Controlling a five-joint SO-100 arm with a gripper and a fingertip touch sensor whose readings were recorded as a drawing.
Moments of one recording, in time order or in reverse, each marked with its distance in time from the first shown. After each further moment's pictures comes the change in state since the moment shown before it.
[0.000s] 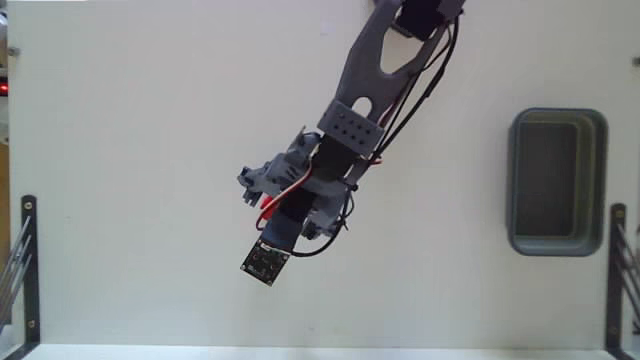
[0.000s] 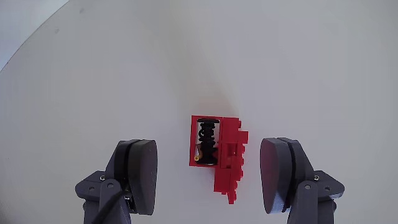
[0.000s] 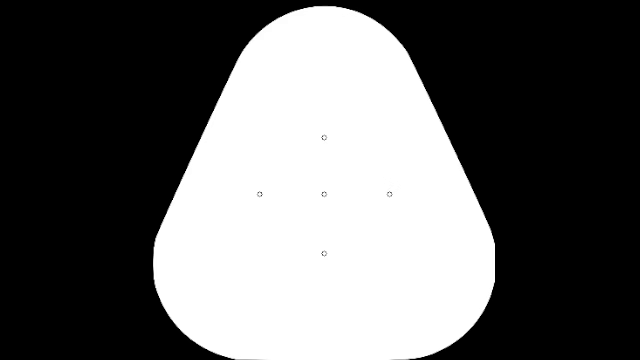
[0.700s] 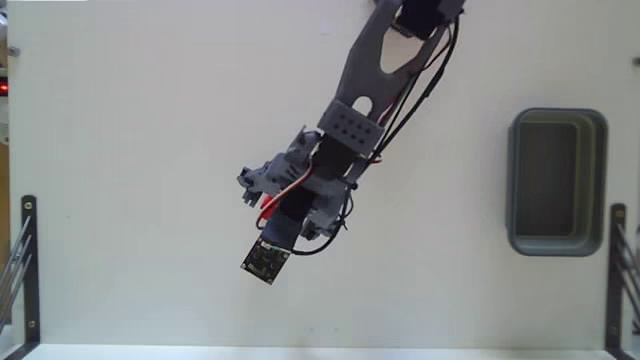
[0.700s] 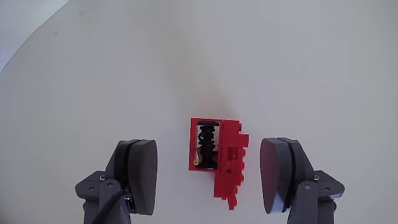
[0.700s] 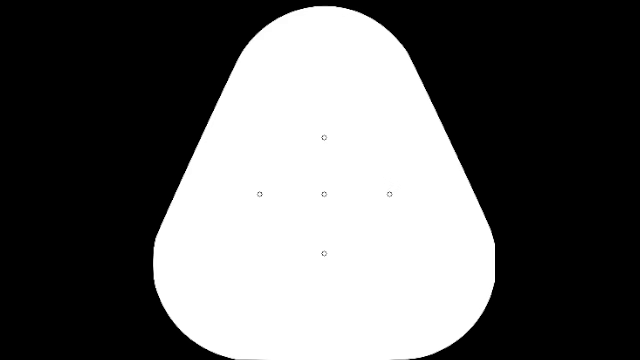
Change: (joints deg) arm 0.0 -0.1 2.5 -3.5 0.1
